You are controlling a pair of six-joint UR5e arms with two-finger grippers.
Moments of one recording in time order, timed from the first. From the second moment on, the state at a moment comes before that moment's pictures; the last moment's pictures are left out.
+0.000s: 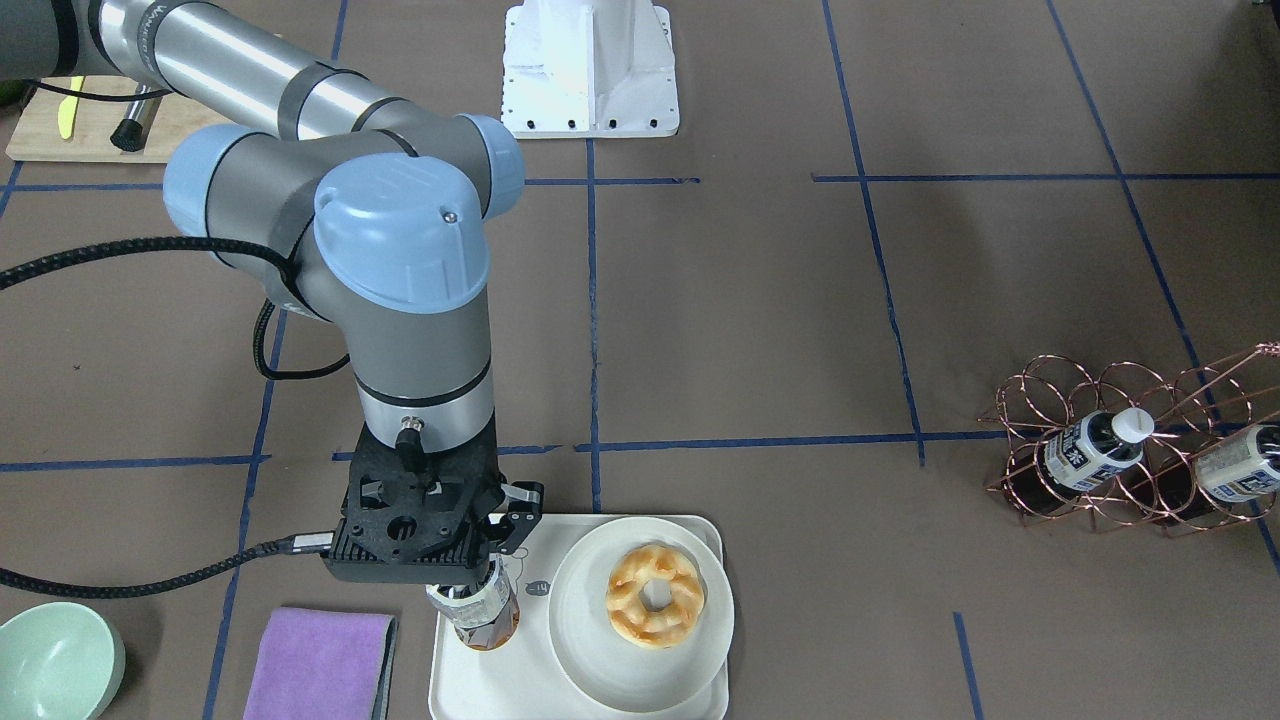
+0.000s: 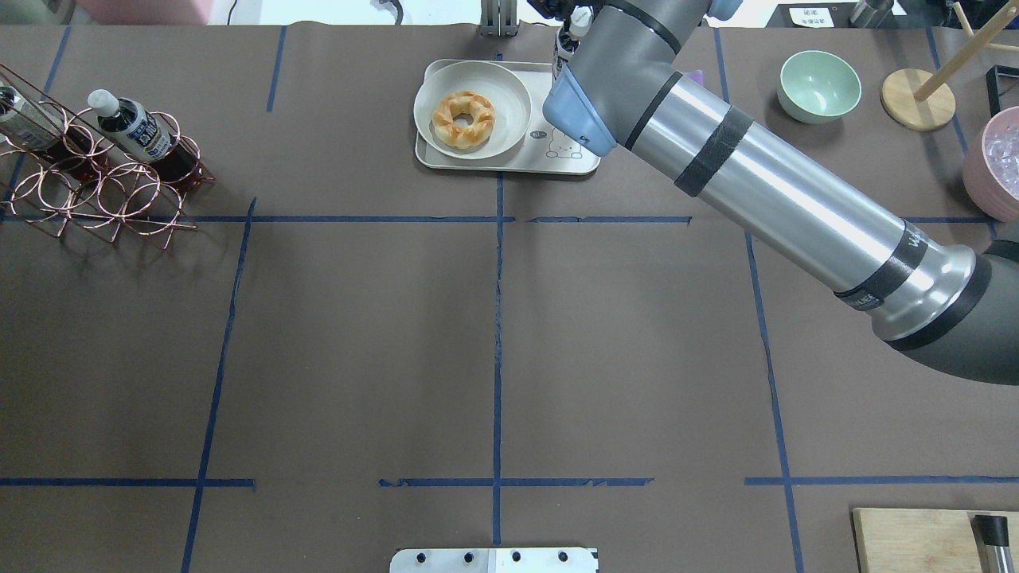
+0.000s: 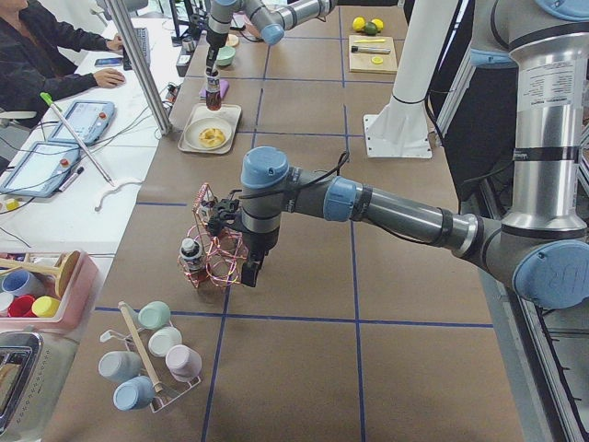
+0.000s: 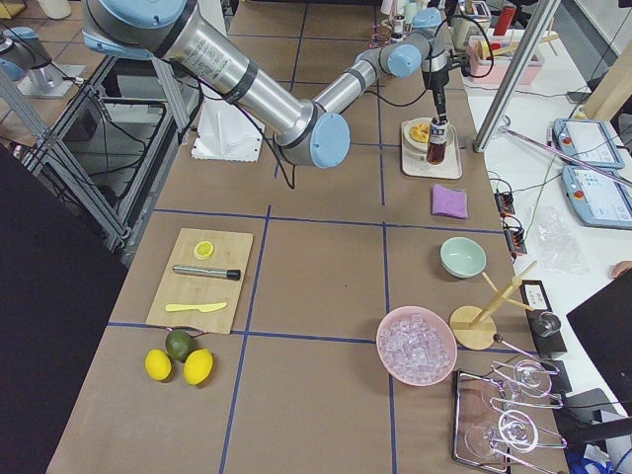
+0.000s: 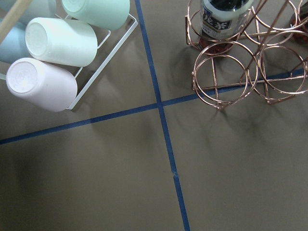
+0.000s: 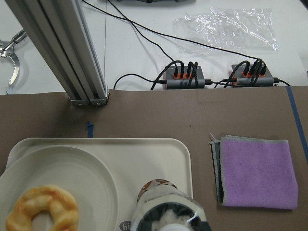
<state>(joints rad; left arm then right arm) -1.55 -1.49 -1.93 -1.48 -2.22 0.08 0.89 -0.49 1.16 -1.48 1.78 0.98</state>
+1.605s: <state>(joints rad) -1.56 -1.50 -1.93 -1.48 -2.22 0.07 0.91 -0.50 1.13 -1.45 1.87 0.96</state>
